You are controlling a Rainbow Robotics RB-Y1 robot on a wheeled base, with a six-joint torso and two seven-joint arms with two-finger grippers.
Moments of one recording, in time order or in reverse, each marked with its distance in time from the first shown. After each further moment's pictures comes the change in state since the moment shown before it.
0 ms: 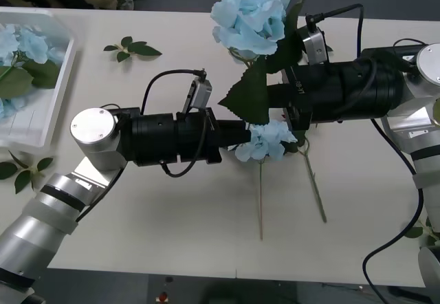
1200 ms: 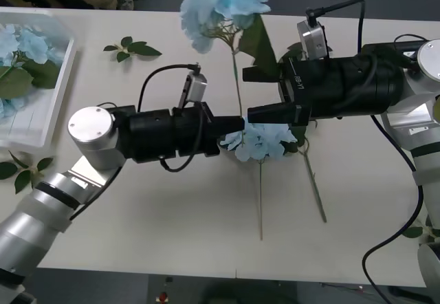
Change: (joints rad) right arm -0.013 -0.004 -0.001 0.000 -0.001 -0.008 0.000; left arm -0.015 0.073 -0.045 0.000 0.088 -0.099 0.000
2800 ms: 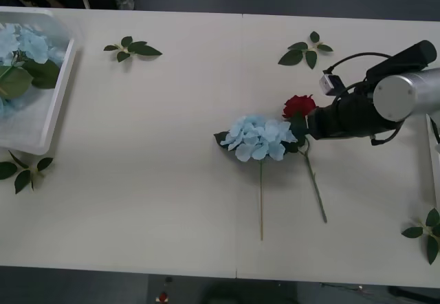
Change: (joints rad) right arm 0.000 -0.294 0.349 -0.010 0.898 -0.288 -1.279; left arm 0.137 0.659 0.311 0.563 0.773 0.206 0.210
